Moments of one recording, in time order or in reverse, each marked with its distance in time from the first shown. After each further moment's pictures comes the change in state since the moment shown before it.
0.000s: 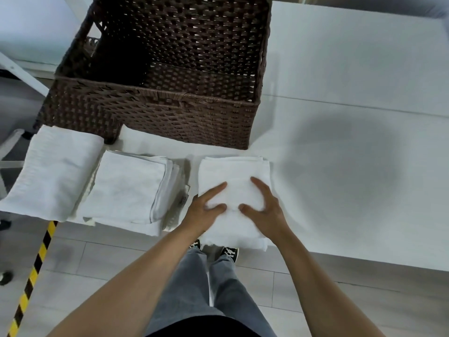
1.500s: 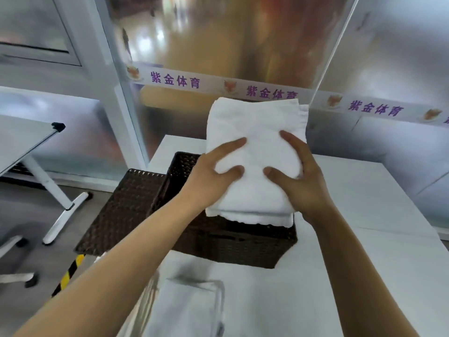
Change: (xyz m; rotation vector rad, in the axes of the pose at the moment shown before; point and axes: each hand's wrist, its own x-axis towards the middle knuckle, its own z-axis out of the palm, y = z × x) left_hand -0.015 0.359 -0.214 0.053 0.081 0.789; right_hand -0.015 -0.413 -0.064 0.170 0.329 -0.736
